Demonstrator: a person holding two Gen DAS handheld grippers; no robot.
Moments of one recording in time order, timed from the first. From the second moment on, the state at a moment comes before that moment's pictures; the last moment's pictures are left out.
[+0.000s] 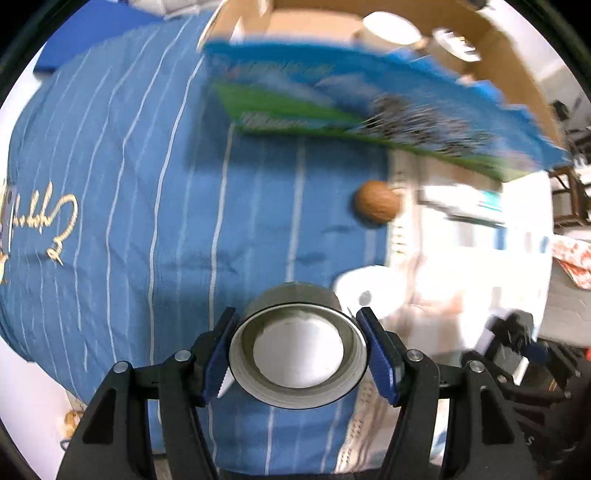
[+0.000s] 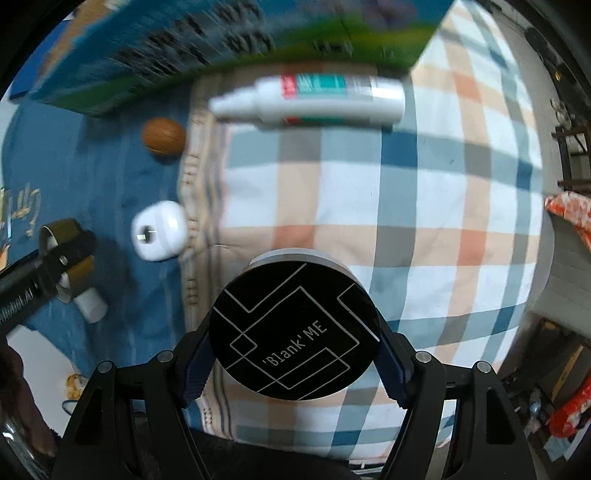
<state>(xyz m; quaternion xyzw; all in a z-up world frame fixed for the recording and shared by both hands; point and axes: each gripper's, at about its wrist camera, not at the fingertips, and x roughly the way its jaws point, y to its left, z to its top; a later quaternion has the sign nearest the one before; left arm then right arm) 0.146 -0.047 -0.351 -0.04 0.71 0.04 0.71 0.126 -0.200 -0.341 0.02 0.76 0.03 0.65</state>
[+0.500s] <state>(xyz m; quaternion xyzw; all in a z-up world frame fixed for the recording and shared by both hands) 0.145 -0.061 -0.216 -0.02 0.62 -0.03 0.78 0.141 -0.216 -0.220 0.02 0.68 0.05 0.73</state>
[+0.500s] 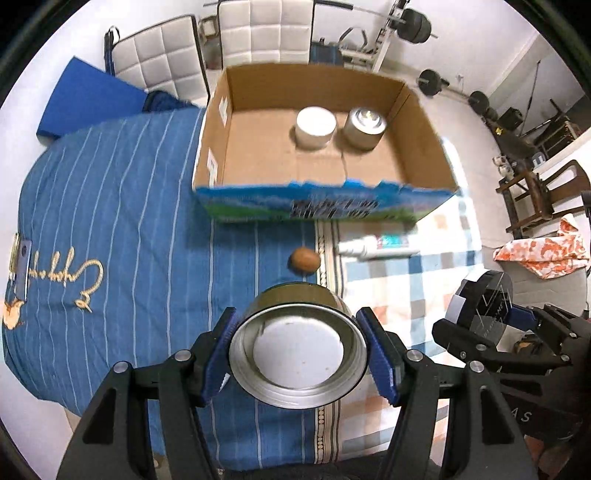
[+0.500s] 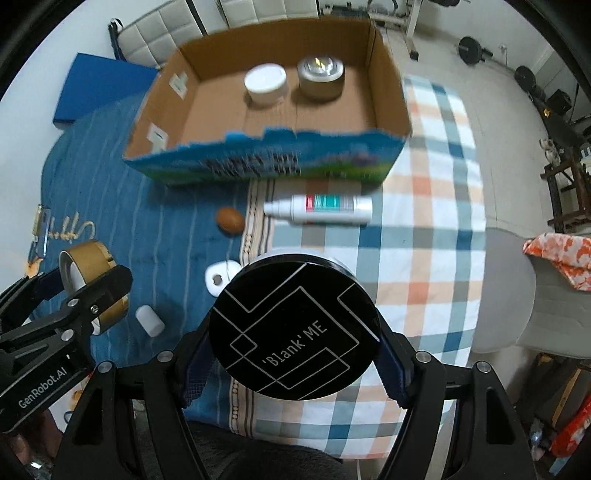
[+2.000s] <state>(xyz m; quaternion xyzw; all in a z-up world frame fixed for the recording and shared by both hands) 0.435 -0.043 -0.288 -0.05 0.68 -0.01 0.73 0.392 -0.242 -0.316 0.04 0.72 0.02 0.69</state>
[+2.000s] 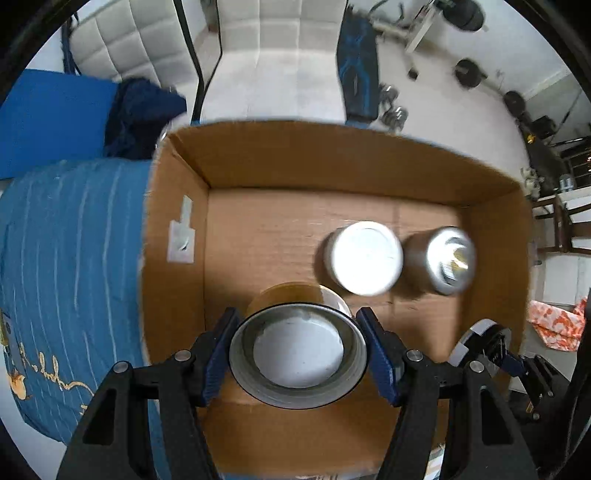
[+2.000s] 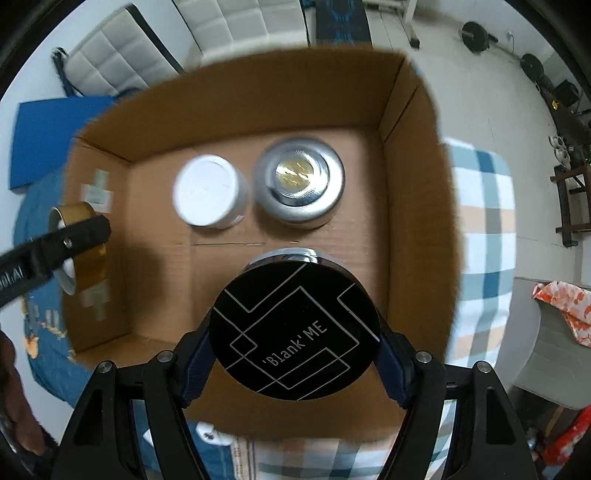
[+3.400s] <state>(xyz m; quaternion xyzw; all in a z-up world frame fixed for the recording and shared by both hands) 0.474 -0.035 -0.354 -0.05 0.76 -0.01 0.65 0.422 -0.198 -0.370 -0.01 0.78 0.01 0.63</state>
